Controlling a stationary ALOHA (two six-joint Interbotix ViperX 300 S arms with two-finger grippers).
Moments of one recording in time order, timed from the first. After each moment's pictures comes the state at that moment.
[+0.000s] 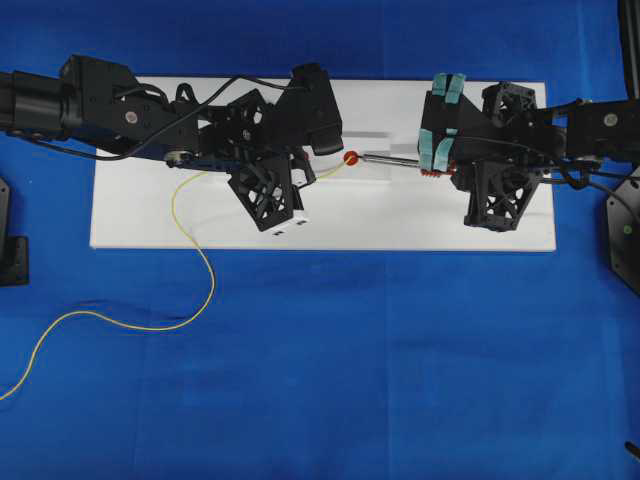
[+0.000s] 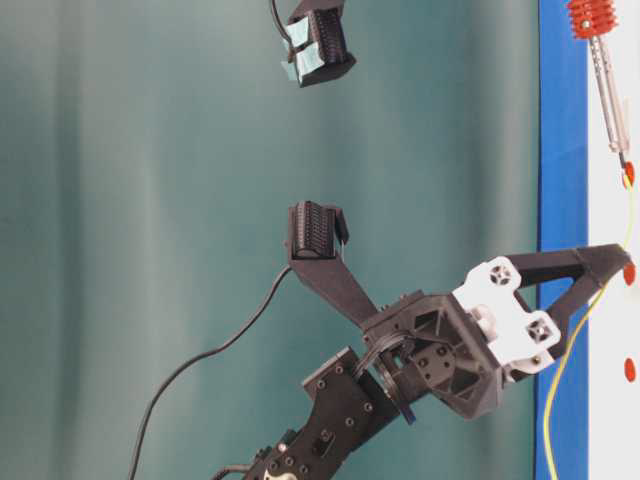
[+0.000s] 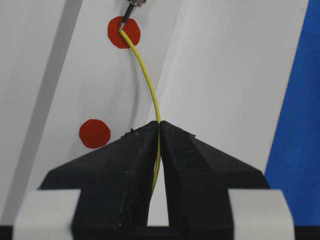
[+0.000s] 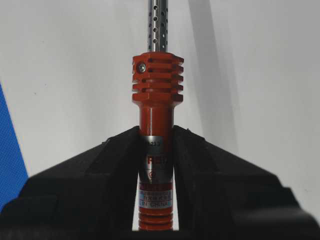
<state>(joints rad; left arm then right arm) 0.13 0.17 0.47 0.00 0.19 -0.16 -0.16 -0.23 0.83 -0.14 0.57 0.26</state>
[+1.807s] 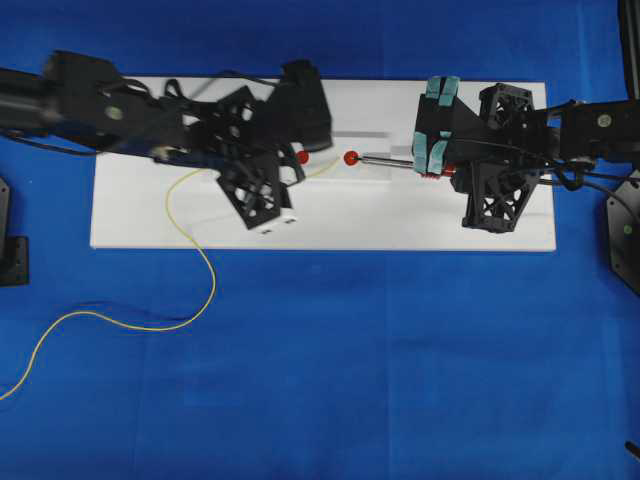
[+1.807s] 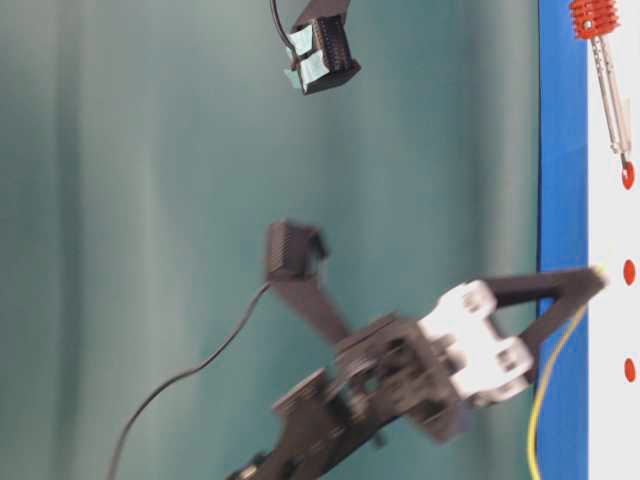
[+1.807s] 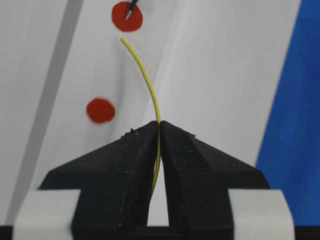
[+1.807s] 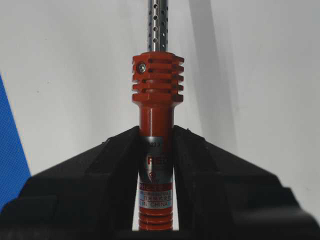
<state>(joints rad) 0.13 0.08 0.51 0.00 0.25 -0.16 -0.15 -0.21 0.81 -0.14 0.60 0.26</state>
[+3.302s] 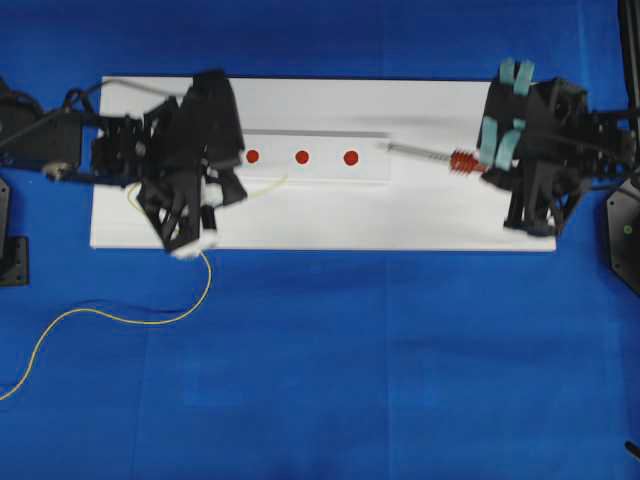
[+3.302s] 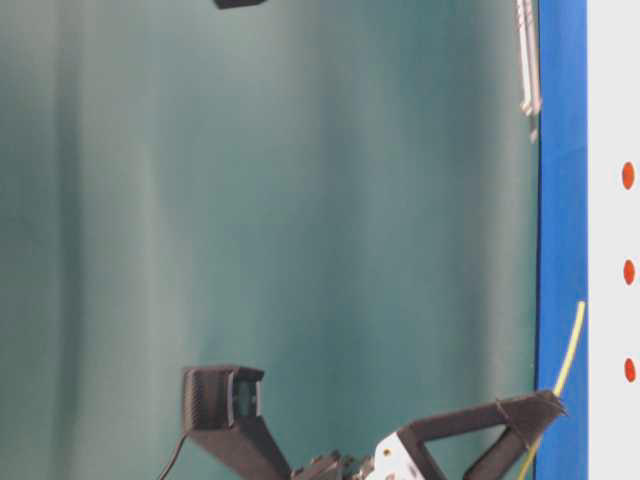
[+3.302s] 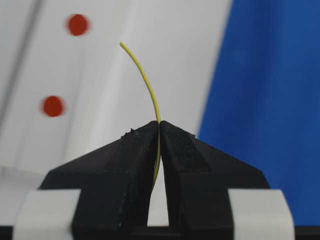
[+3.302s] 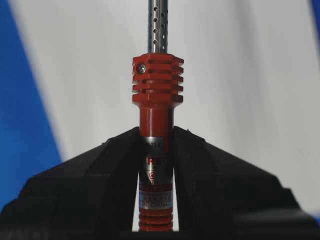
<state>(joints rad) 0.03 -0.17 0.74 0.00 0.21 -0.21 -0.07 -0.48 0.90 -0.17 0.61 0.39</state>
